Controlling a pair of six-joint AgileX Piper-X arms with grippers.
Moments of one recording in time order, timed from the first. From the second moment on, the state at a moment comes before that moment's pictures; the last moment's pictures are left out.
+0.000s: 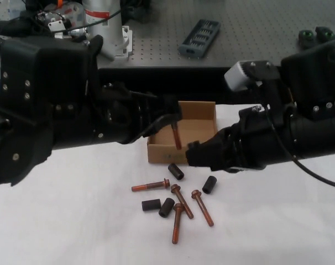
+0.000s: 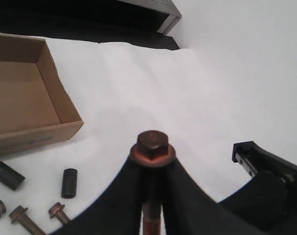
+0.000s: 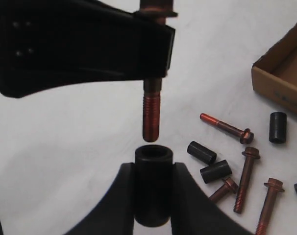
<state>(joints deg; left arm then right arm) -30.7 79.8 -49.2 -11.9 24.2 -30.7 36.9 76.2 -49.9 19.1 -26.3 8.0</state>
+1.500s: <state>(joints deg) -30.5 80.1 -49.2 -21.2 28.7 -36.5 35.3 76.2 -49.9 16.4 -33.7 8.0</state>
